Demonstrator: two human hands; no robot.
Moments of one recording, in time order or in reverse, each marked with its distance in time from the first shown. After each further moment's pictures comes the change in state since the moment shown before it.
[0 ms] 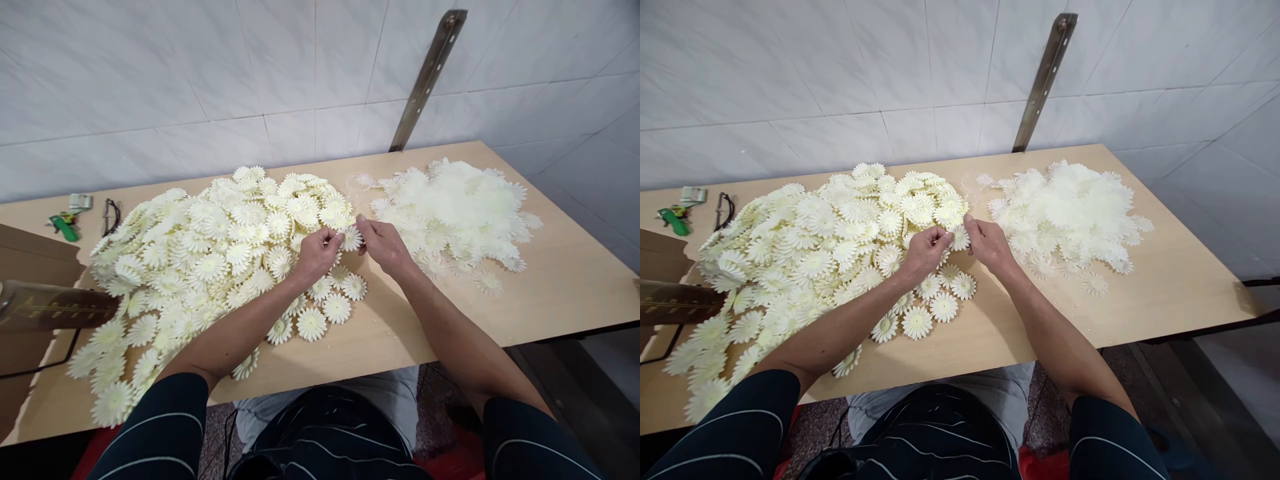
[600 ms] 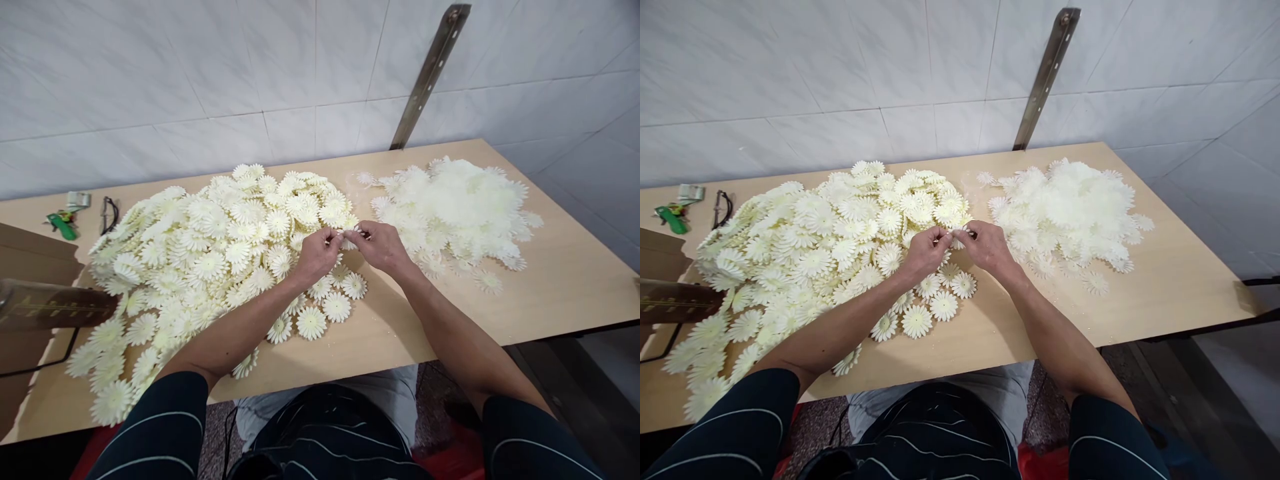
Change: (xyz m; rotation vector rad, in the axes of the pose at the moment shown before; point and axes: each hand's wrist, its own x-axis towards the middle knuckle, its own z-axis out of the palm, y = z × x) left_hand 0.000 -0.003 0.000 0.123 -0.036 0.021; right_hand 0.002 0.000 0.000 -0.367 0.001 -0.143
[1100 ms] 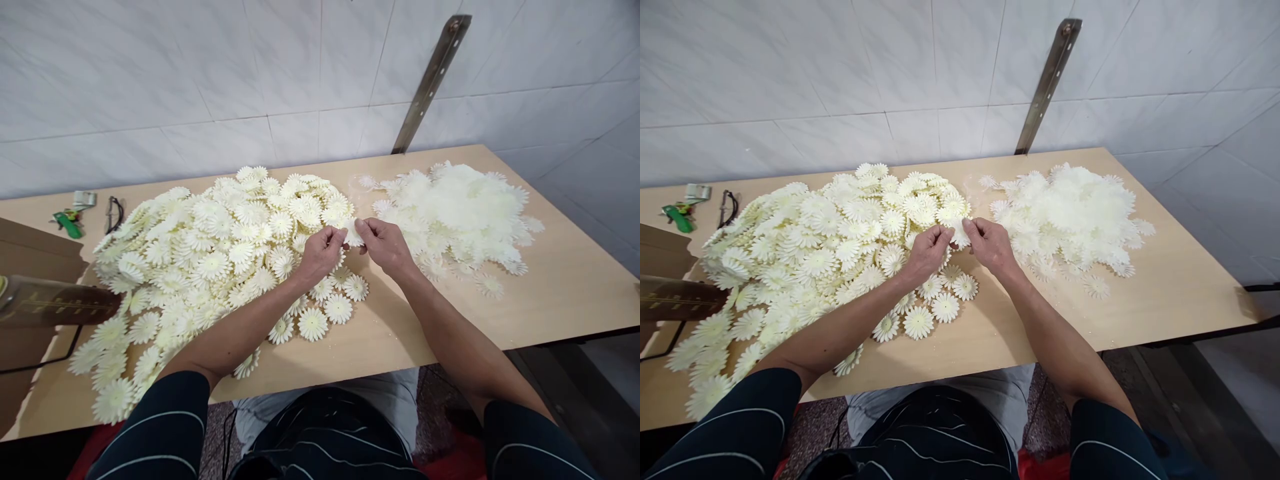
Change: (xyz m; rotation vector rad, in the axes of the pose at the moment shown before) left_hand -0.001 0.003 0.003 -0.233 0.028 0.078; right_hand -0.006 -0.006 -0.004 0.313 0.019 0.087
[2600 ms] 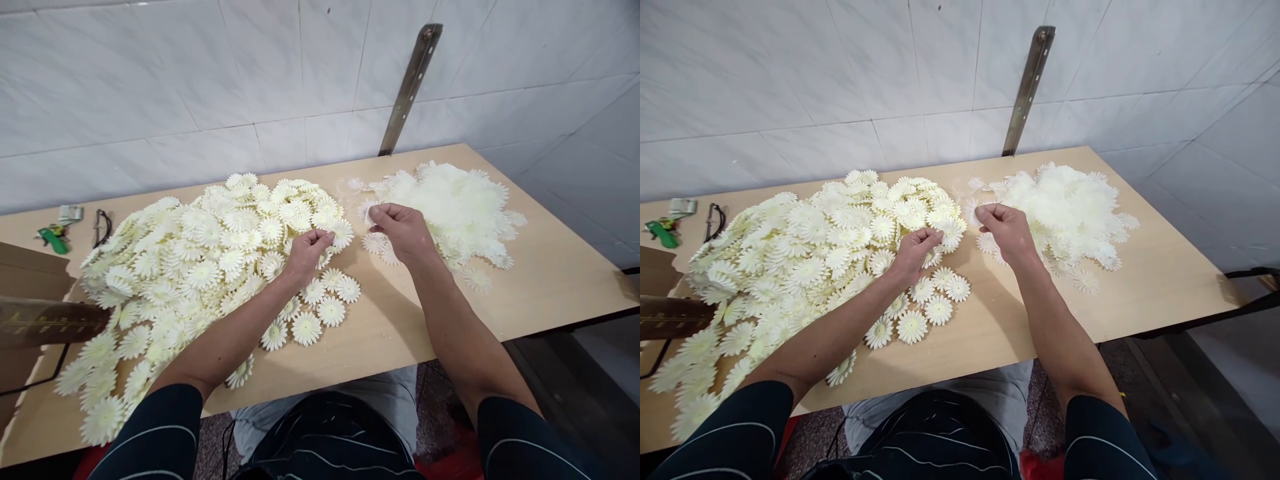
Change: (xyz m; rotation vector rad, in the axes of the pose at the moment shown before) left_hand 0.009 -0.007 -0.004 -0.253 0.059 -0.235; right_hand 0.020 0.021 -0.037 0.268 0.198 -0.013
